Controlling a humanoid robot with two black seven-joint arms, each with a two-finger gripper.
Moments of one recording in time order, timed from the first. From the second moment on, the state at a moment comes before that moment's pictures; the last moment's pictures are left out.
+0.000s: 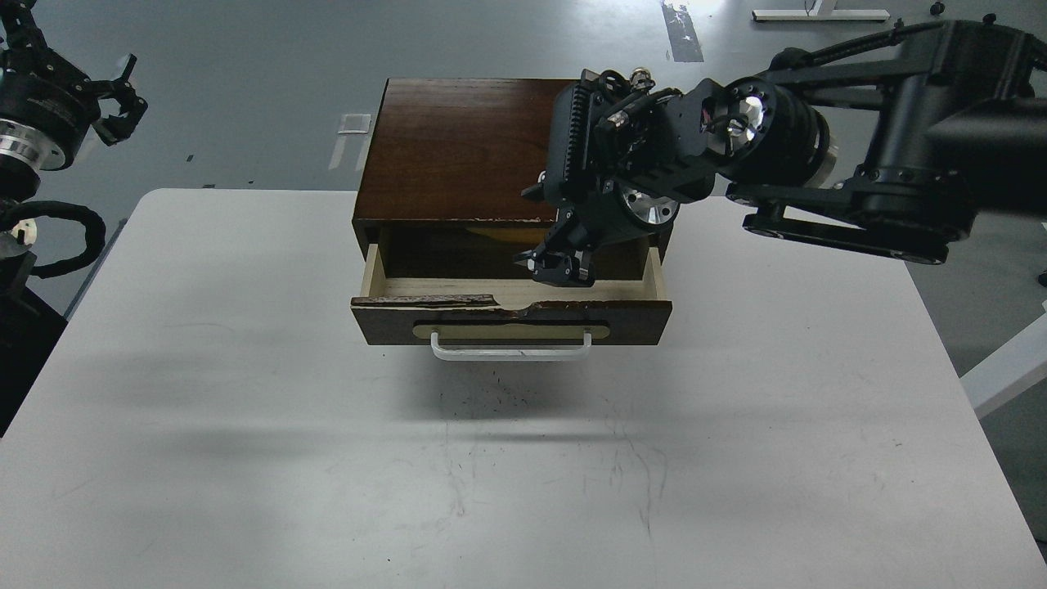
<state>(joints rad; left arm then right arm) -0.99 0.51 -0.59 -0.29 -0.20 -0.49 -0.30 1.74 -0.34 -0.26 1.29 -1.78 0.29 0.30</state>
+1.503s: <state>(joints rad) -0.91 1.06 -0.56 -1.74 1.27 -0.49 -0.38 1.10 -0.81 0.17 0.96 0.33 0.19 0.27</state>
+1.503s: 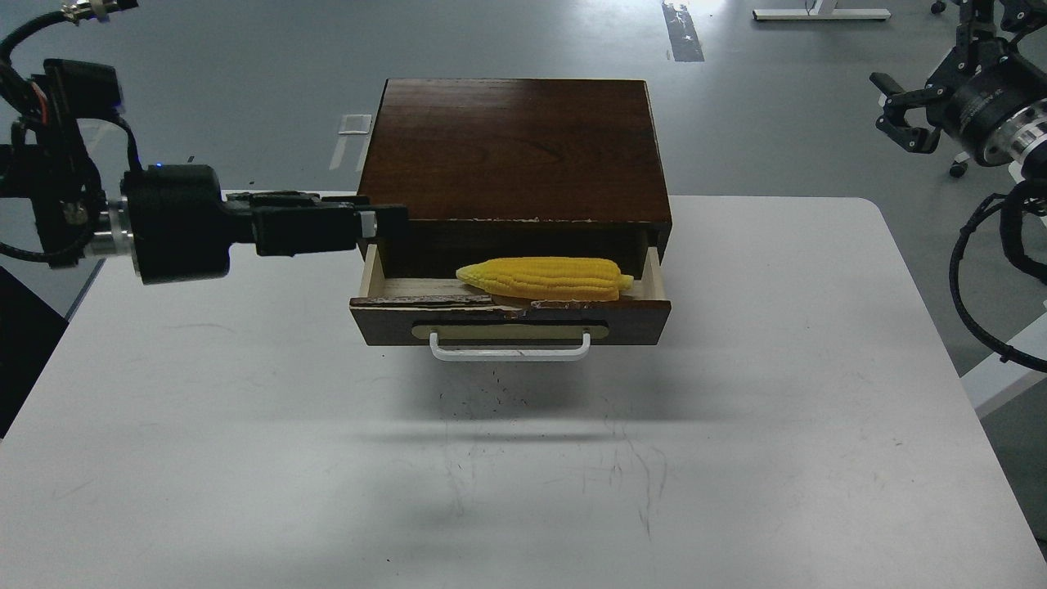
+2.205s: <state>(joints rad) -0.90 0.86 -0.39 -1.76 1.52 -0.49 -0.40 1.04 -0.84 0.24 0.95 0.34 0.28 0.27</state>
